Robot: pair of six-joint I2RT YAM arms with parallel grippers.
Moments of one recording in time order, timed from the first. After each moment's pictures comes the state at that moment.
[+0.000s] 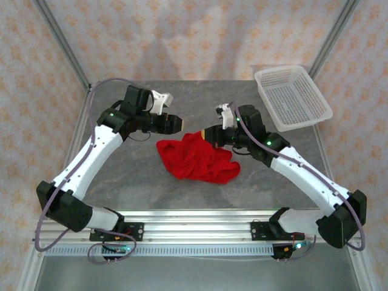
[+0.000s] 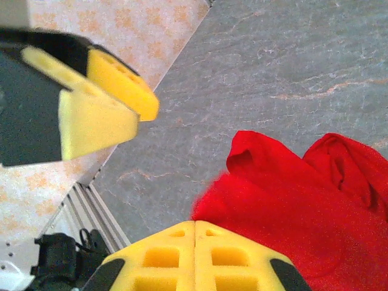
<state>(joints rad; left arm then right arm) -0.35 1.38 1.42 -0.83 0.49 -0.31 0.63 1.22 1.11 -0.38 -0.41 0.48</state>
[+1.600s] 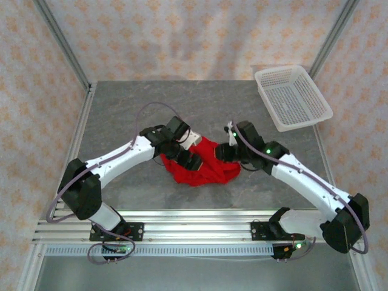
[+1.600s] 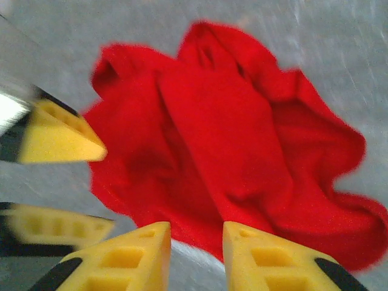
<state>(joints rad) -0.68 1.55 1.19 -0.77 0.32 -0.15 0.66 1.12 0.93 -0.67 -0.11 0.51</state>
